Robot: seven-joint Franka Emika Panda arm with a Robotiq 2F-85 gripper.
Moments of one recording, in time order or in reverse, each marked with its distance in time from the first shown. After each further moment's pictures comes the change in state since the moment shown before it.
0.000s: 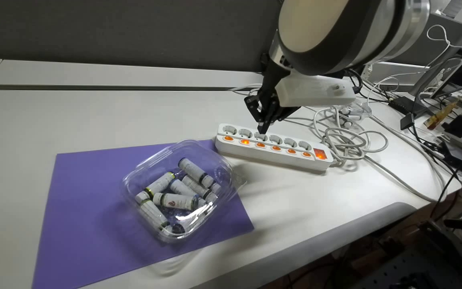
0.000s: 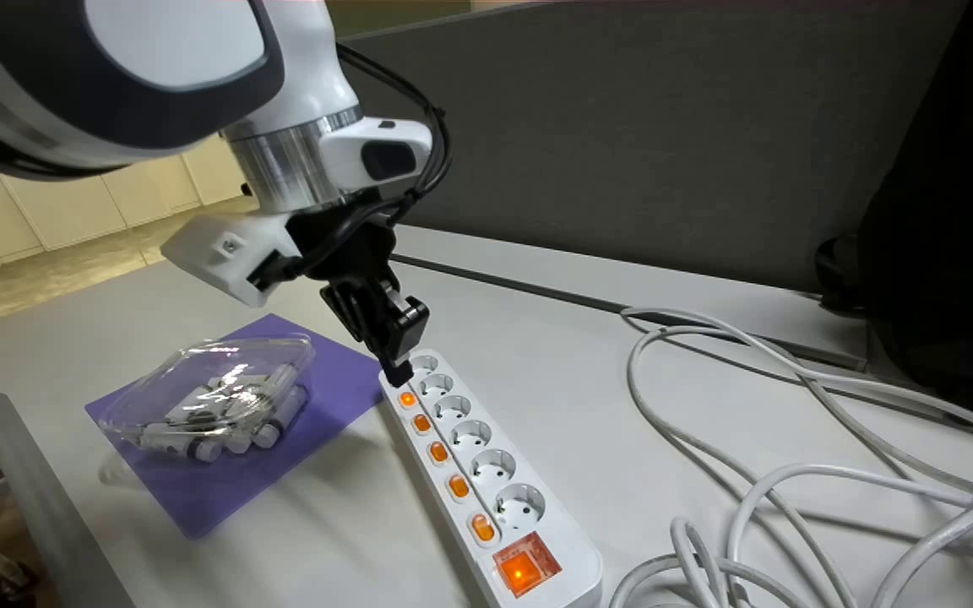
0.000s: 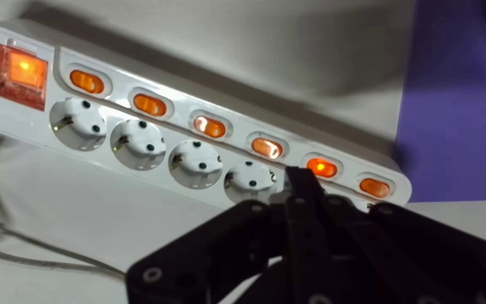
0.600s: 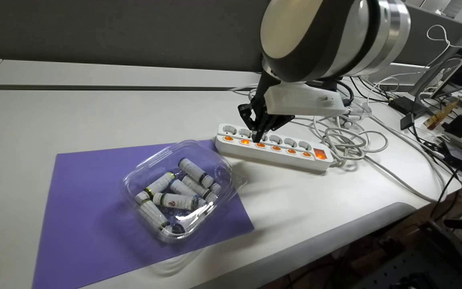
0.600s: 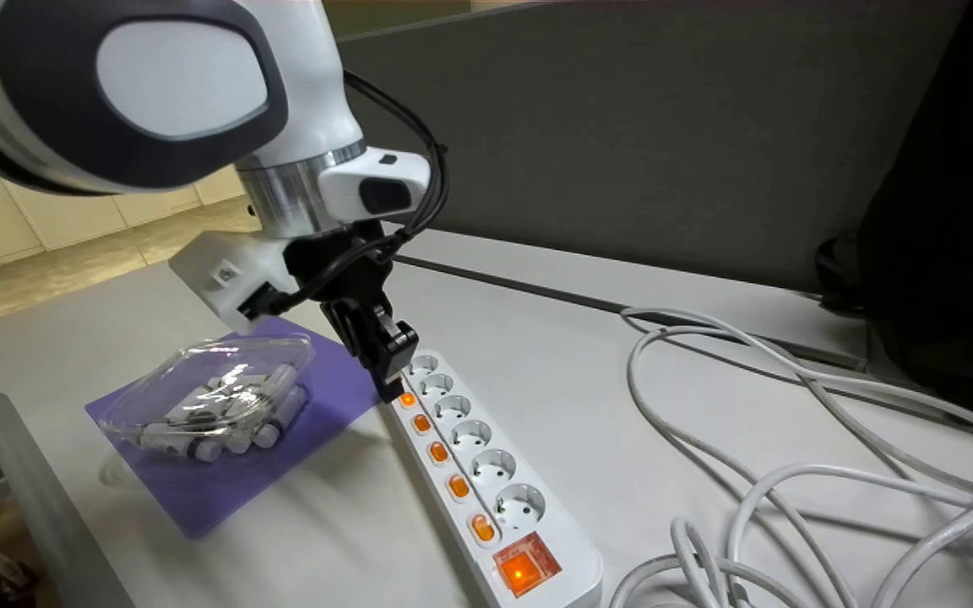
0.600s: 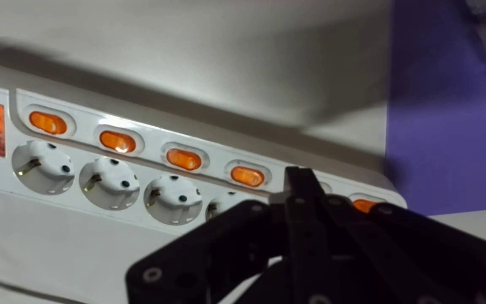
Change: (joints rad) arm 0.022 0.052 0.008 0.016 0.116 0.006 -0.006
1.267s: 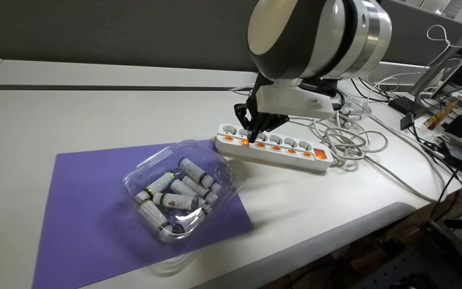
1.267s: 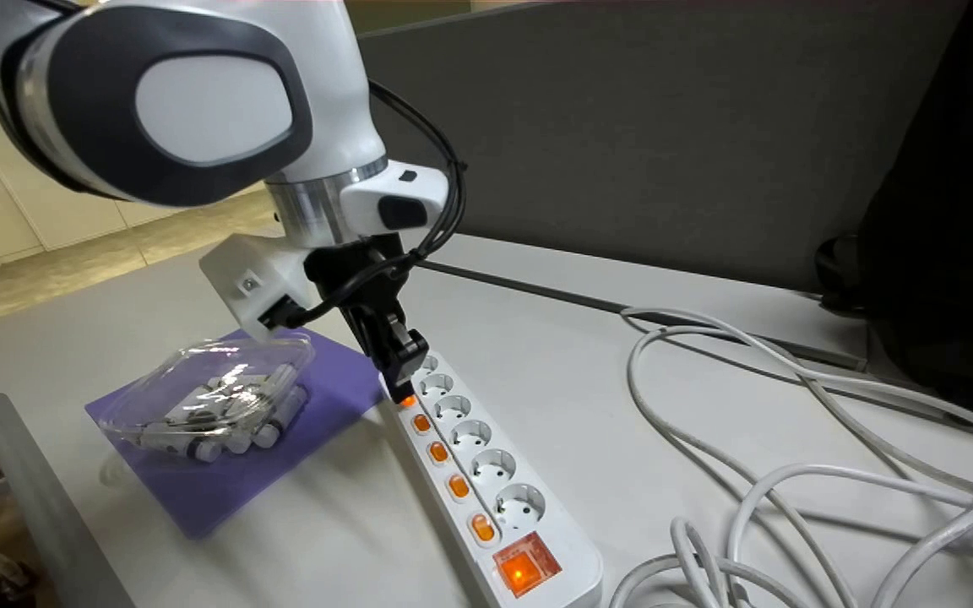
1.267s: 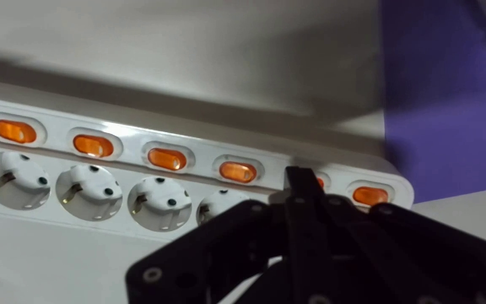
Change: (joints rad) arm -0.007 0.059 0.015 0.054 0.104 0.001 -0.015
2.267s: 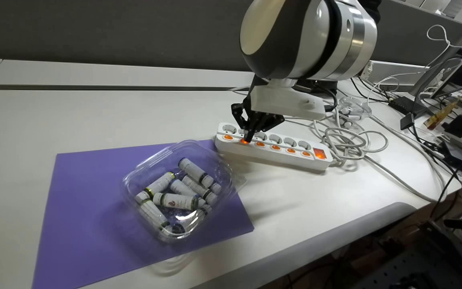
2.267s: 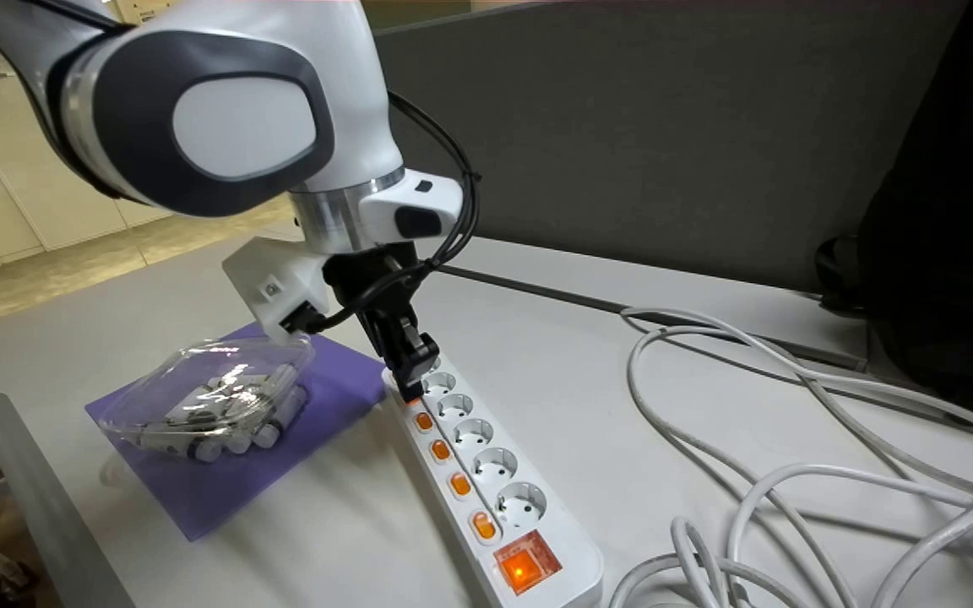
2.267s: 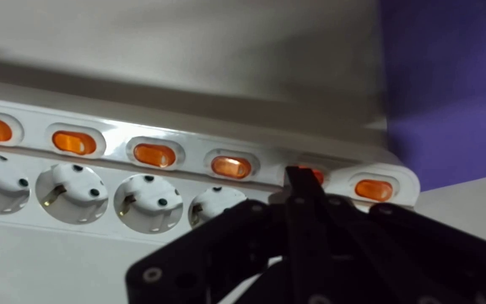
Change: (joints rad) arm -0.013 0.048 0.013 0.049 0.038 -0.003 -0.006
